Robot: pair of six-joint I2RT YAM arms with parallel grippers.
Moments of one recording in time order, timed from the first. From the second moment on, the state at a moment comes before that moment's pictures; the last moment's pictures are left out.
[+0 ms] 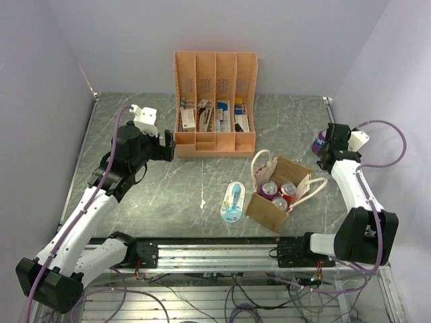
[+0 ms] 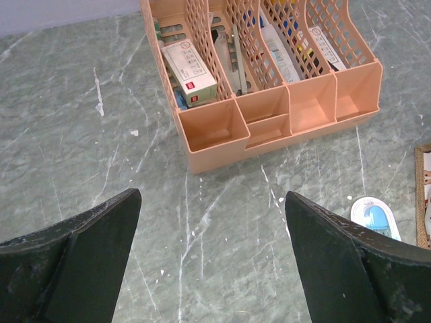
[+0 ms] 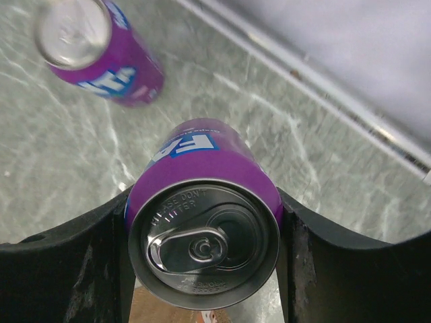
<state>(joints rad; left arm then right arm) -0.39 0.94 0.92 -0.30 -0.05 -0.08 -0.12 1.26 0.95 -0.47 0.57 0.57</state>
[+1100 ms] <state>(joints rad) -0.39 0.94 0.92 -0.30 -0.04 -0.08 -0.25 1.60 1.05 -0.39 0.41 0.57</state>
